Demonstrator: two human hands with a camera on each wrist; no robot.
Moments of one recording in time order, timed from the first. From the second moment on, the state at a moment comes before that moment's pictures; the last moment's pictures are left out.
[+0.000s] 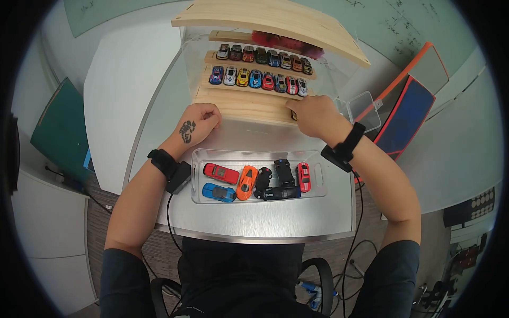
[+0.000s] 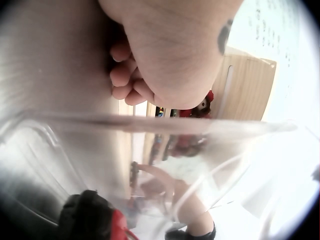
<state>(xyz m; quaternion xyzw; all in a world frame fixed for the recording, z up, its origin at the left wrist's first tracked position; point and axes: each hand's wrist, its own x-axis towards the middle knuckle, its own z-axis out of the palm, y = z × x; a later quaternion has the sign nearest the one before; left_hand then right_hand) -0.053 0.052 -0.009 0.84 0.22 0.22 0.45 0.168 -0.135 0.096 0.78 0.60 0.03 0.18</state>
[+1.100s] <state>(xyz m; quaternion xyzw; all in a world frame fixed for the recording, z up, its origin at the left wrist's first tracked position) -0.052 0.053 -0.011 0.84 0.23 0.22 0.44 0.197 -0.113 0.091 0.79 0.60 0.14 0.03</state>
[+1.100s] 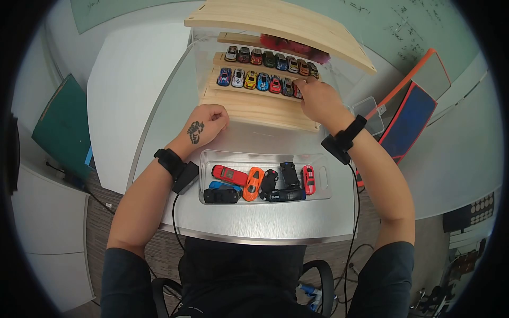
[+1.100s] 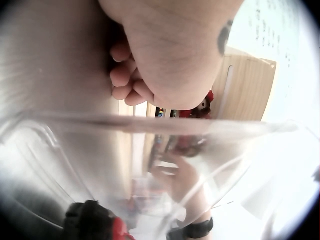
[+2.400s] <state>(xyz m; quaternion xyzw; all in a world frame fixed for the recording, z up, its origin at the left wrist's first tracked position) -0.052 0.051 -0.010 0.84 0.22 0.22 0.44 0.177 -0.088 0.093 0.71 0.69 0.13 -0.01</state>
